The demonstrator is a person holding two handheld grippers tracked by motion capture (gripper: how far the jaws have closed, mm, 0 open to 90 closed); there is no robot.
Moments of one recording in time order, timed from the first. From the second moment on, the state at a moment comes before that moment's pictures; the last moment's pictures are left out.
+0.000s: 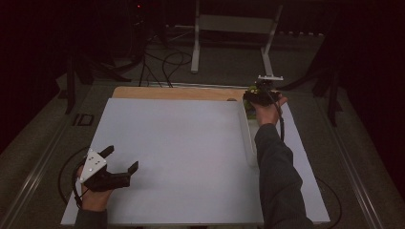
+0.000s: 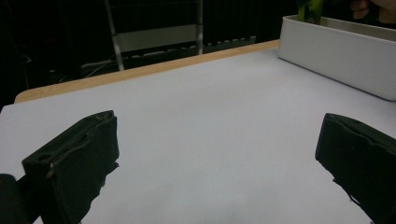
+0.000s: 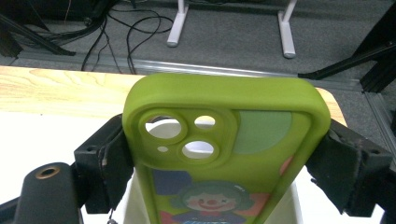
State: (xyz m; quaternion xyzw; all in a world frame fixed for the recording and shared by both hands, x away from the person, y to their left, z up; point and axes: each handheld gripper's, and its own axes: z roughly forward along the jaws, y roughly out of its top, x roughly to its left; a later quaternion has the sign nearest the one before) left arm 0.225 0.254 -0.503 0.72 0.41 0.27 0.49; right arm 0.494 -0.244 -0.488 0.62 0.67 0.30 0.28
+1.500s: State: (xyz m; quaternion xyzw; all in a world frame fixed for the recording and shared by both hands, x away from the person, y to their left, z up) left arm 0.225 0.255 -0.503 0.72 0.41 0.27 0.49; right arm 0.496 -0.243 -0.499 0.62 0.68 0.29 0.28
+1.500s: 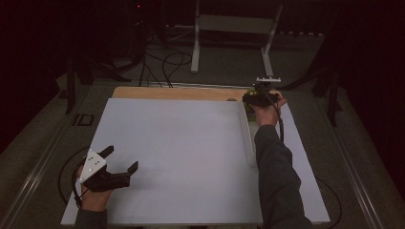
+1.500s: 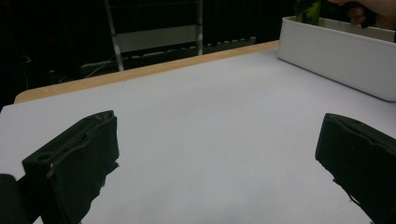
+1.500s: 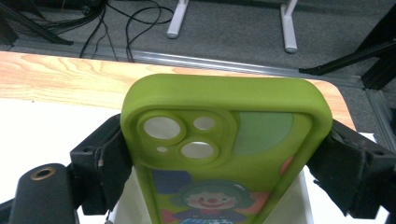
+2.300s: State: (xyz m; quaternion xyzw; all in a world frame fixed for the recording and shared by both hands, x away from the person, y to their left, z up) left arm 0.225 0.255 -0.502 0.72 0.41 0.27 0.49; right arm 0.496 -0.244 -0.498 0.62 0.67 0.31 0.27
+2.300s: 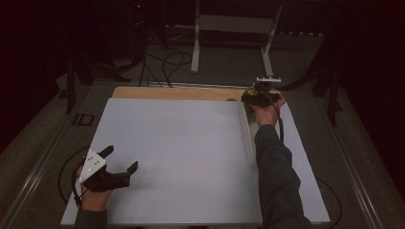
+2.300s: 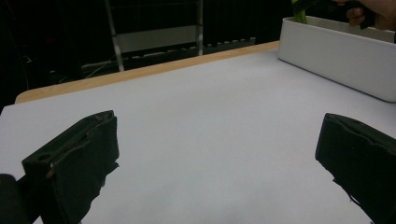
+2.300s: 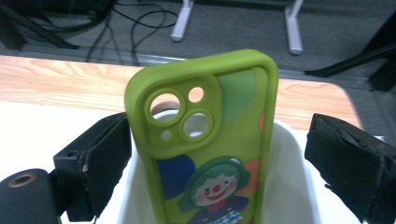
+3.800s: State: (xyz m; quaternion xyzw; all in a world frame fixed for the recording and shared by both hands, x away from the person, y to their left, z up) left arm 0.224 0.252 -0.502 0.72 0.41 0.27 0.49; right arm 0.474 -0.252 -0.485 0.59 0.69 0.34 0.25
